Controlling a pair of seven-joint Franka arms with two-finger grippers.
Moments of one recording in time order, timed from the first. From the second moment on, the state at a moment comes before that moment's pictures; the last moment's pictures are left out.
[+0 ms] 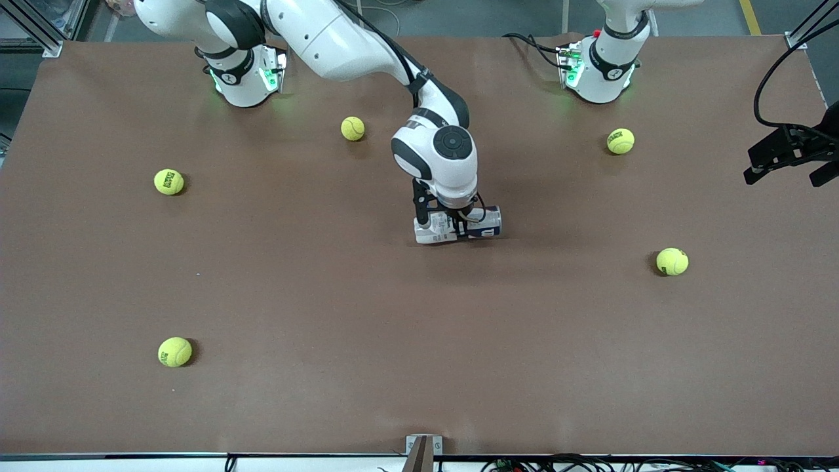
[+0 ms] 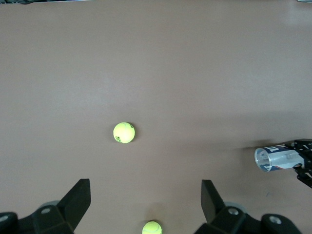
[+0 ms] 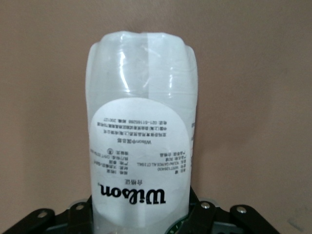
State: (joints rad) left arm -0.05 0.04 0.04 -1.44 -0.01 1.57 0.04; right arm 0.95 0.93 -0.04 -1.25 0.04 2.29 2.35
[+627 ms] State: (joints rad) left arm -0.06 0.04 0.04 -1.44 -0.01 1.57 0.04; right arm 0.96 0.95 -0.05 -1.23 0.03 2.28 2.37
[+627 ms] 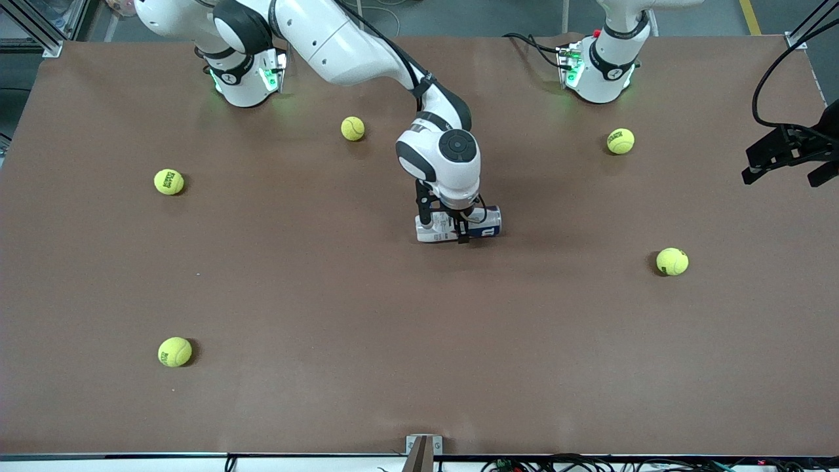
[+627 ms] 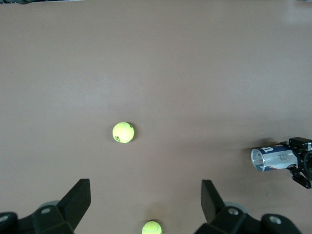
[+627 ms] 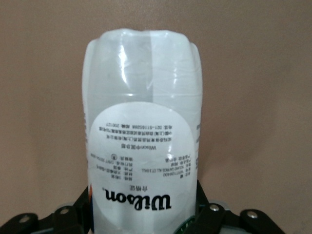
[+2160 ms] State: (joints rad) left arm -0.05 0.28 -0.05 -2.07 -1.00 1.88 0.23; right arm 0.61 0.72 -0.07 -1.09 0.04 1.68 1.37
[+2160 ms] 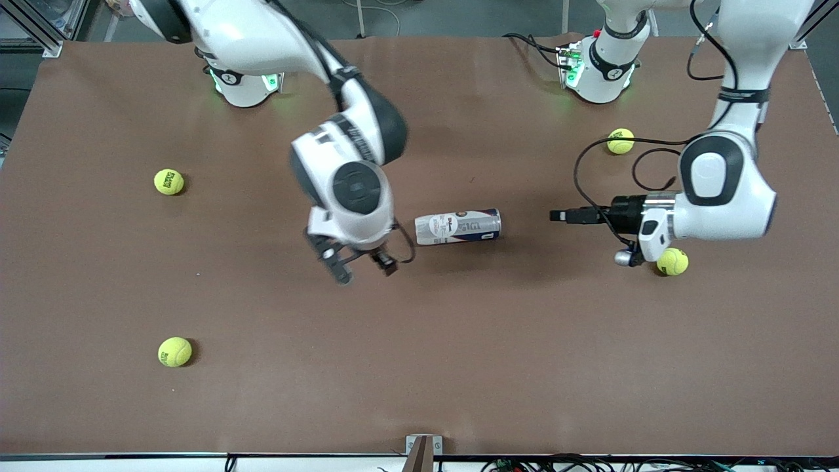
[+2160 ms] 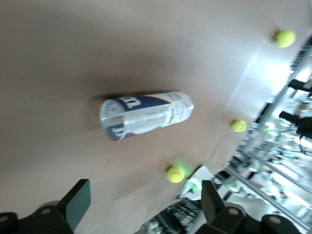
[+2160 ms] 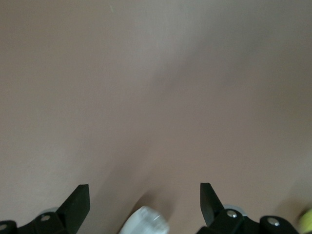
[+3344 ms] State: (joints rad) left arm -0.08 0.55 -0.22 -2.23 -1.75 2.12 1.04; right arm -0.05 0.39 -0.08 -1.30 -0.05 1.53 -0.09
